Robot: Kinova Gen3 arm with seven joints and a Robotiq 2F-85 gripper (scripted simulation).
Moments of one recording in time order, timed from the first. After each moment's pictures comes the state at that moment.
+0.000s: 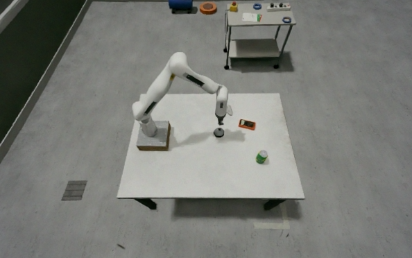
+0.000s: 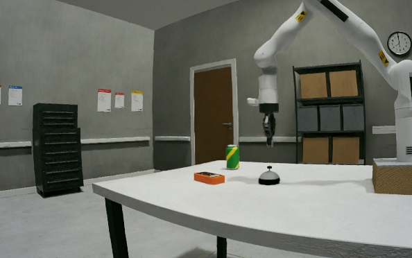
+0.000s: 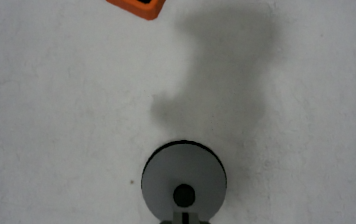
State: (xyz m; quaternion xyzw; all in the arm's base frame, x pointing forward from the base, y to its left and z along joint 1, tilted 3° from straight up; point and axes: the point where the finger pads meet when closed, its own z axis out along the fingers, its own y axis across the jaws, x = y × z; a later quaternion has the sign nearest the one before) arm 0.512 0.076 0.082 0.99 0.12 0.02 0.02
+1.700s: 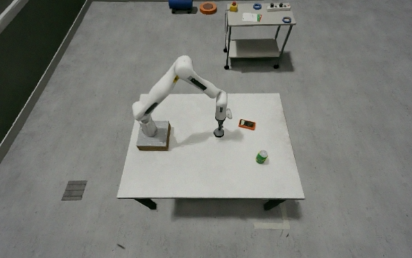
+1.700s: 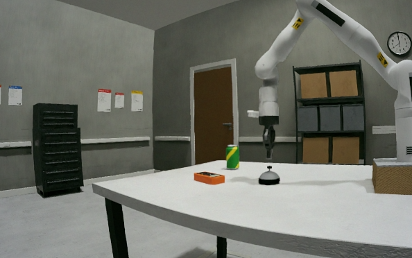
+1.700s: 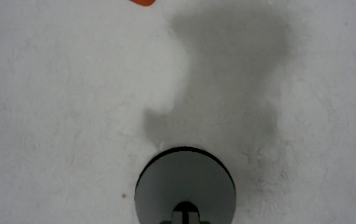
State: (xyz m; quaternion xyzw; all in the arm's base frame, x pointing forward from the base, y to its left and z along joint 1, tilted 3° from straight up) arm 0.516 0.075 0.037 0.99 0.12 0.02 0.02
